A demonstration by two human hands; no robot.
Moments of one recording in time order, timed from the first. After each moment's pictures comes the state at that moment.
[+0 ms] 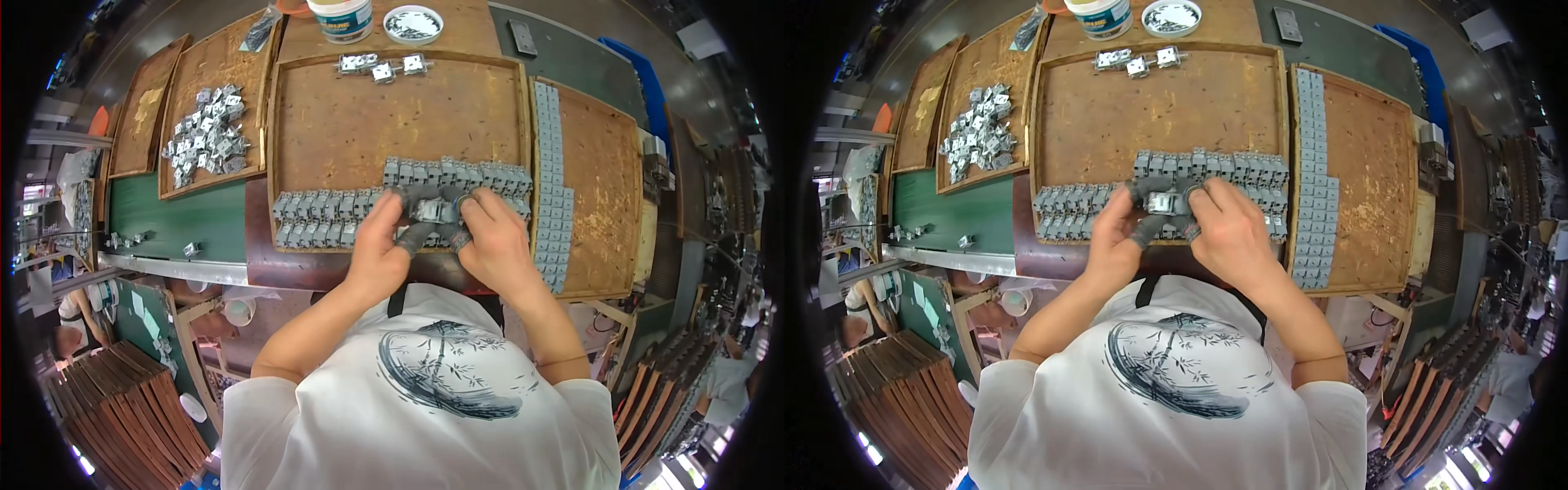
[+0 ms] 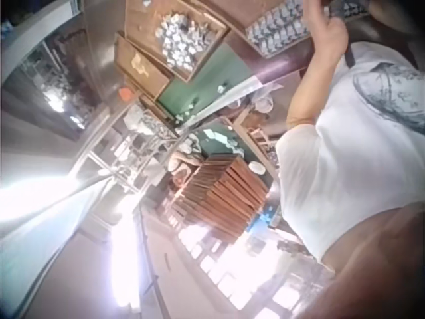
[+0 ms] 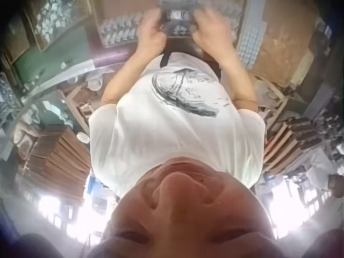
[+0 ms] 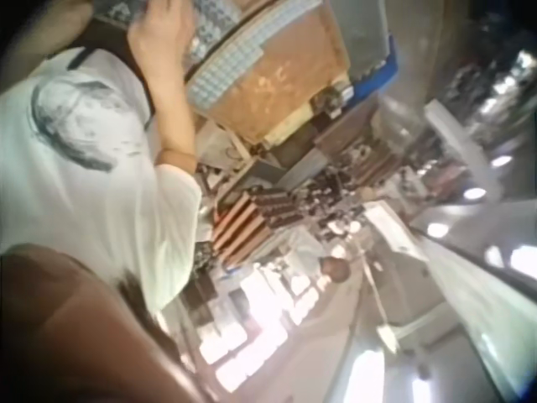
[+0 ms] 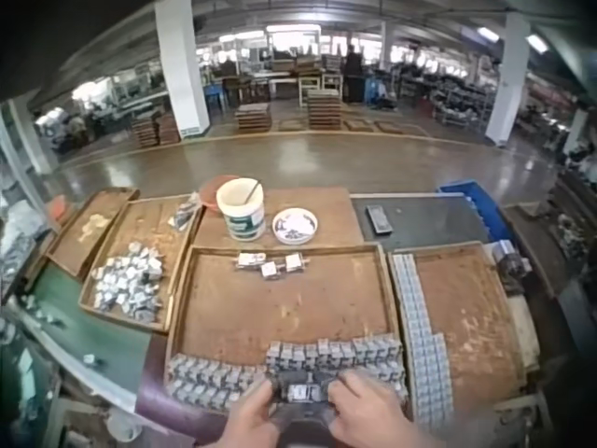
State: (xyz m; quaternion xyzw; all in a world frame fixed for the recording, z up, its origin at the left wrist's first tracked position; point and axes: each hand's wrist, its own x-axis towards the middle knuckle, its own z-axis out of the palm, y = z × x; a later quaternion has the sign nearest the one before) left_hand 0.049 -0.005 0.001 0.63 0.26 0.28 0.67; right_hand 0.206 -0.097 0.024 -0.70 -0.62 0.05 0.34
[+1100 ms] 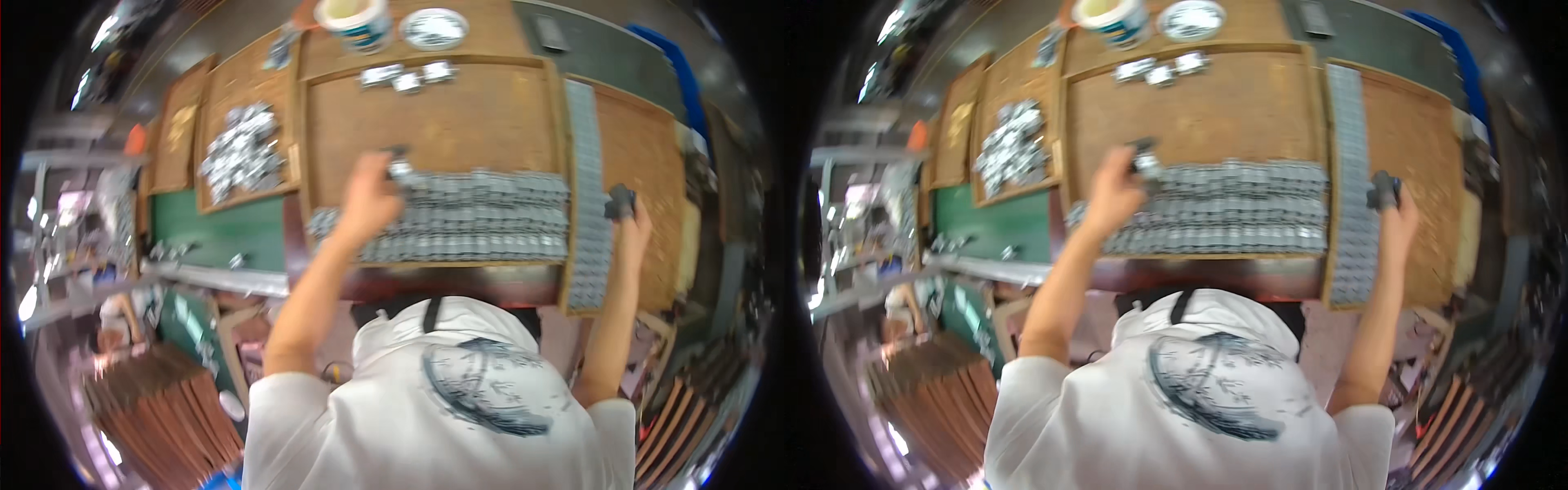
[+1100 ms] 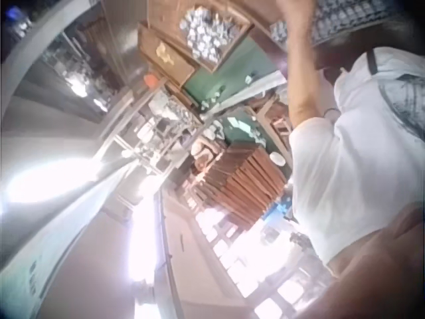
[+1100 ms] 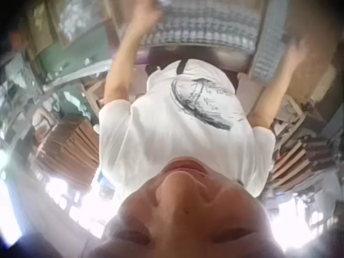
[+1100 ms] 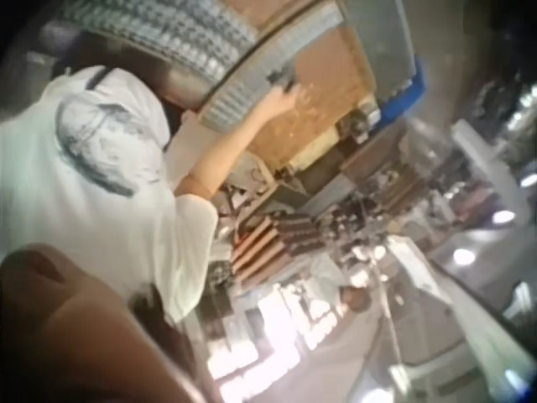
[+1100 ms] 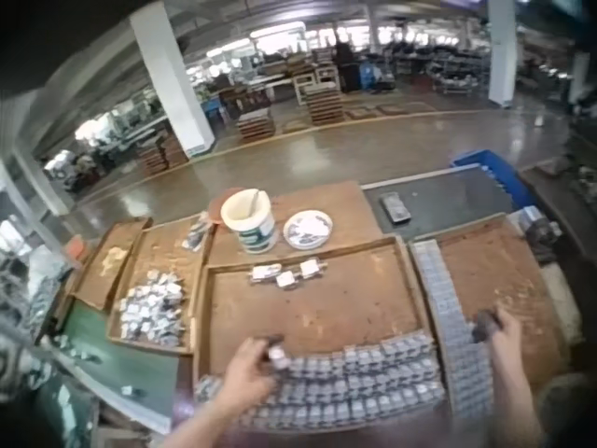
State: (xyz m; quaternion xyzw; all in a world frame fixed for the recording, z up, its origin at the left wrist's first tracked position) left_hand 0.052 0.101 -0.052 0.86 0.33 0.20 0.34; right_hand 0.365 -0.192 -0.046 -0.82 -0.16 0.16 0.52
